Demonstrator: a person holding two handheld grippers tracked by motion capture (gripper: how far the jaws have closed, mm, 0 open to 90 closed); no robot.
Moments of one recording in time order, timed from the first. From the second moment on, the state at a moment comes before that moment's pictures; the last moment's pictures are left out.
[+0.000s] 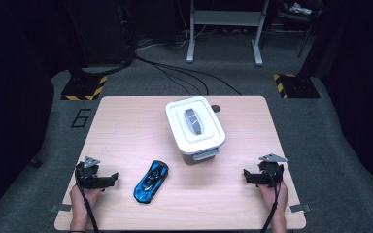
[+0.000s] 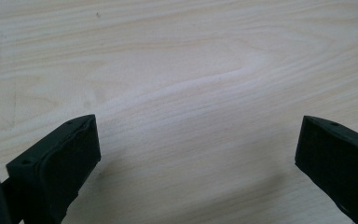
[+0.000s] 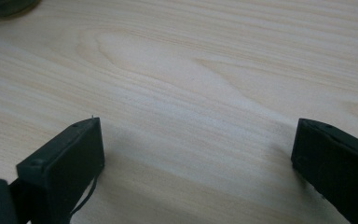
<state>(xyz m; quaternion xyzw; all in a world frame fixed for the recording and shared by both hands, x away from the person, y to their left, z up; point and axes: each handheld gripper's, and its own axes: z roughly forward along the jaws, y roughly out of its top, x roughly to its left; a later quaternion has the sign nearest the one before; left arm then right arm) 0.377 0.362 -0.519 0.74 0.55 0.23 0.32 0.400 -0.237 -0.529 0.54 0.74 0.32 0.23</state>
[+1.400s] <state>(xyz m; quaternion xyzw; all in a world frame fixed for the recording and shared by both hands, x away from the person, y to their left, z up) 0.385 0.267 -0.465 0.78 0.49 0.18 0.35 0.399 -0.237 -0.529 0.54 0.74 0.32 0.23</state>
